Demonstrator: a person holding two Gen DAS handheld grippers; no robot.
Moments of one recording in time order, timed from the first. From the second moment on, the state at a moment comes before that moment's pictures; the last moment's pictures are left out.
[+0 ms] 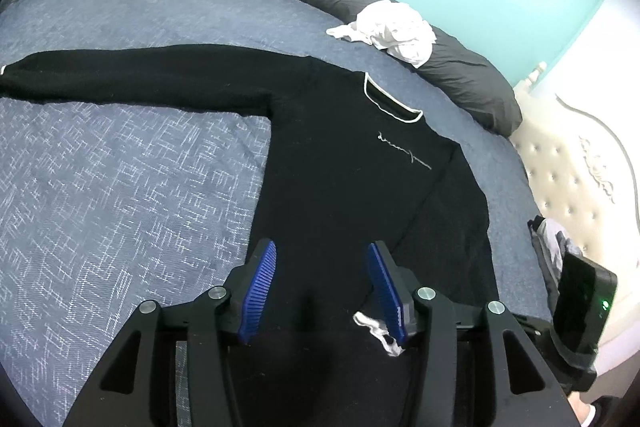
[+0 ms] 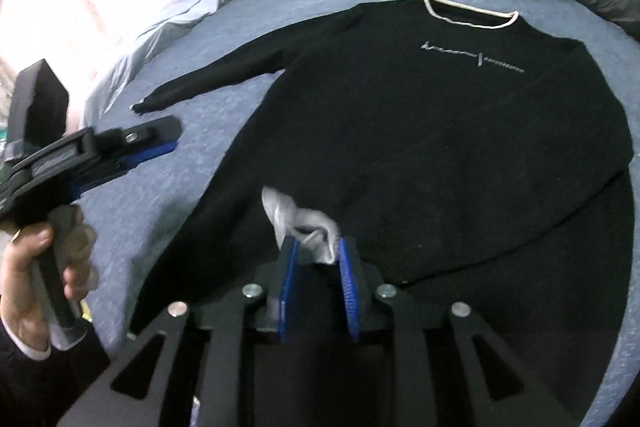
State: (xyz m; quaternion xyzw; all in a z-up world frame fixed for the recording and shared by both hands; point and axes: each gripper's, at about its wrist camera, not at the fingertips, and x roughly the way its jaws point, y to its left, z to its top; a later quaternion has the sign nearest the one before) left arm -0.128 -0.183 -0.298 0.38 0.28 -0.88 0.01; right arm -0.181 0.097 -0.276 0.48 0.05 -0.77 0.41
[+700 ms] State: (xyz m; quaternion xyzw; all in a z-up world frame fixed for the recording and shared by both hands) left arm -0.167 -0.107 -0.350 0.48 0.20 -0.85 -0.06; right arm -0.194 0.206 -0.285 0.48 -0.09 -0.81 0.31
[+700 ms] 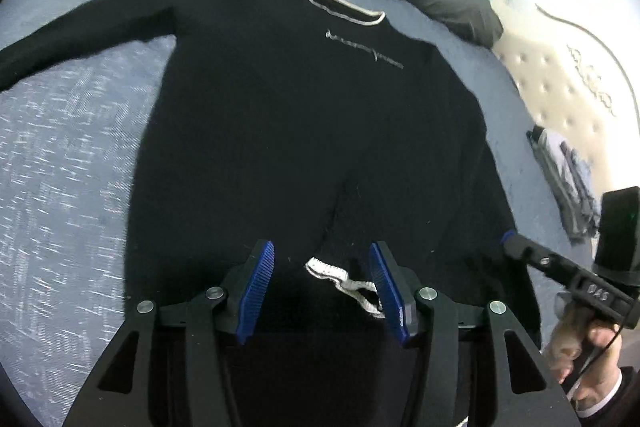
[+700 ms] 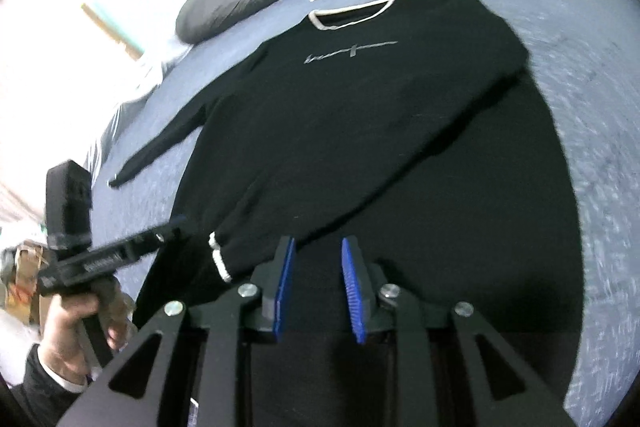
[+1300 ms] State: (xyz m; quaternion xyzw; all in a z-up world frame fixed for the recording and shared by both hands) left arm -0.177 -0.078 -0.363 0.50 0.14 -0.85 -0.07; right arm -0.184 0.248 -0.316 0.48 -0.15 -0.81 0.30
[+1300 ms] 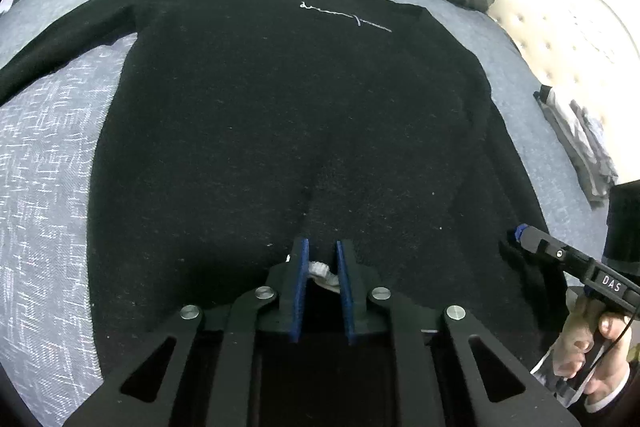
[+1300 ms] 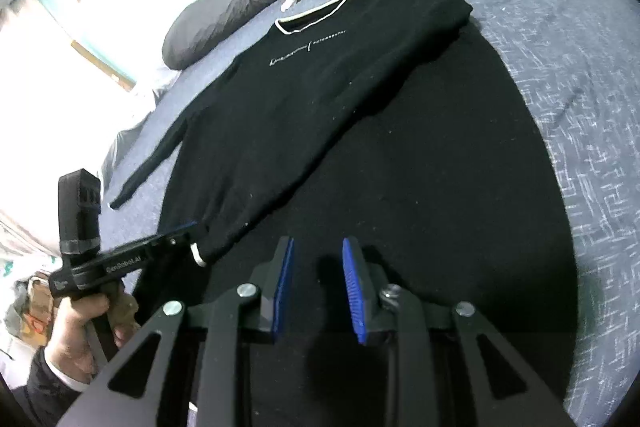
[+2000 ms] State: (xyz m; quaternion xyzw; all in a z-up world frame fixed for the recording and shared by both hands) left arm -0.178 -0.079 -0.331 0.46 0.12 -0.87 -0.07; right arm -0.179 0.254 -0.324 0.48 -0.17 -0.81 0.30
